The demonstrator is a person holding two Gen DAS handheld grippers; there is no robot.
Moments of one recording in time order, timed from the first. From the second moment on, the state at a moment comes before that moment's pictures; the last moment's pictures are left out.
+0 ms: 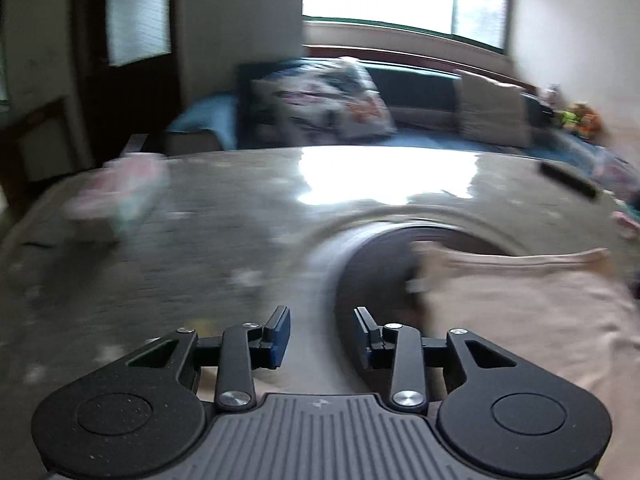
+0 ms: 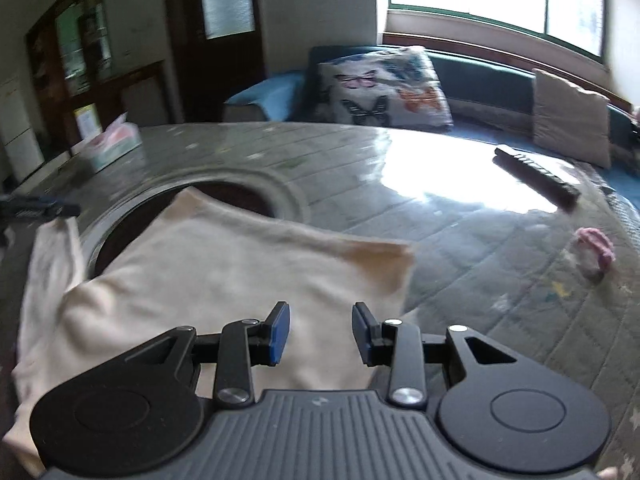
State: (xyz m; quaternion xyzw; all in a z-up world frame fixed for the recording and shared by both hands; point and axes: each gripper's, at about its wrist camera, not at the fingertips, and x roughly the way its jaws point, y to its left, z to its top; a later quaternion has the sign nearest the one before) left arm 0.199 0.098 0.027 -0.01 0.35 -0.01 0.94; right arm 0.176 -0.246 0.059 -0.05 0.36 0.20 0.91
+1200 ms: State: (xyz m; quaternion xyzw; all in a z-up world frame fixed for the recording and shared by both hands) left arm 0.285 0.080 0.007 -0.02 0.35 -0.01 0.93; right arm 0.288 -0.218 0.052 -0.07 0.37 0.19 0.91
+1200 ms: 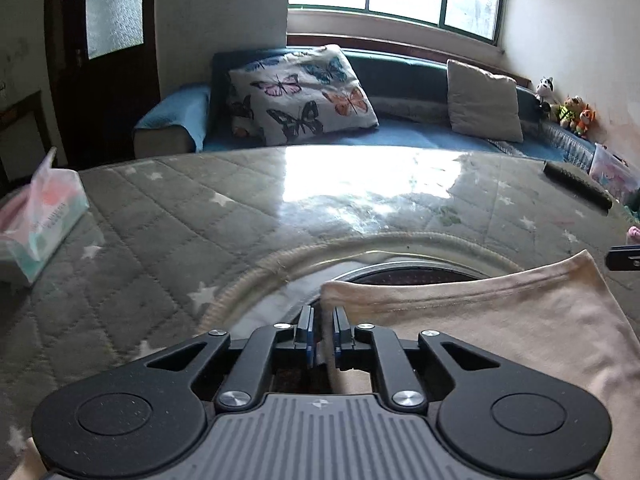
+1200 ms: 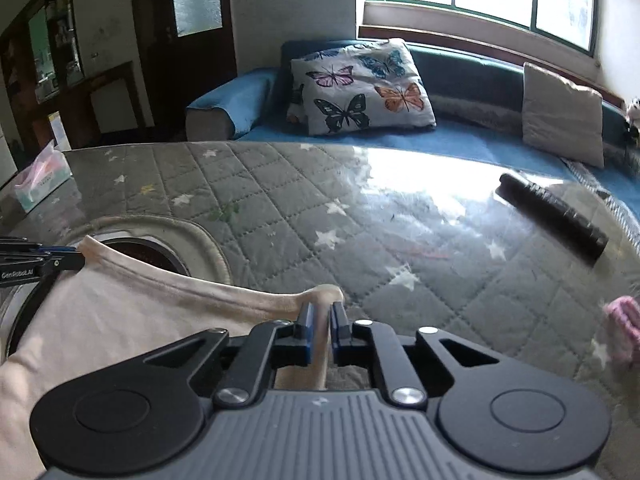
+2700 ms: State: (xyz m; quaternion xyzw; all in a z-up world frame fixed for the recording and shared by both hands) left arm 0.093 0.208 0.007 -0.06 0.33 0.22 0.91; right arm 0.039 -0.220 0.041 -0.12 0.36 0.28 0.88
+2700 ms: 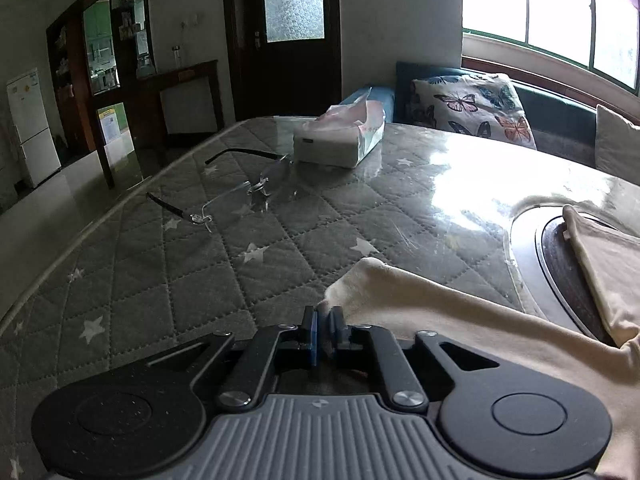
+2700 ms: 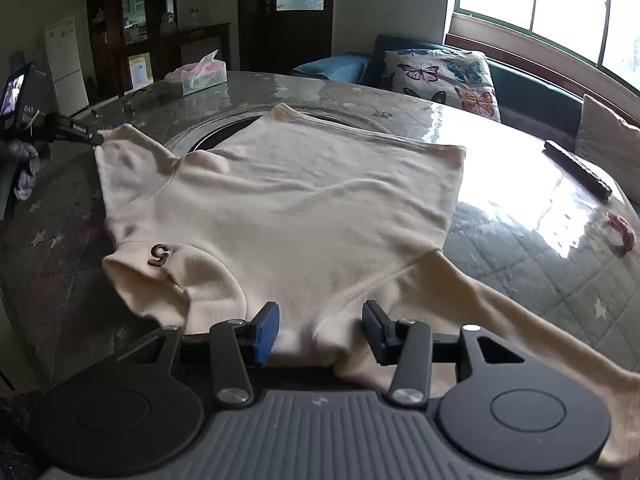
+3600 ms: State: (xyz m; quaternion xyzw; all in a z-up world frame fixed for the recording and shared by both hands) left arm 0.110 -0.047 0.046 0.05 0.34 -0.18 0.92; right arm 0.035 -0.421 0.028 0.03 0.37 -0.02 0.93
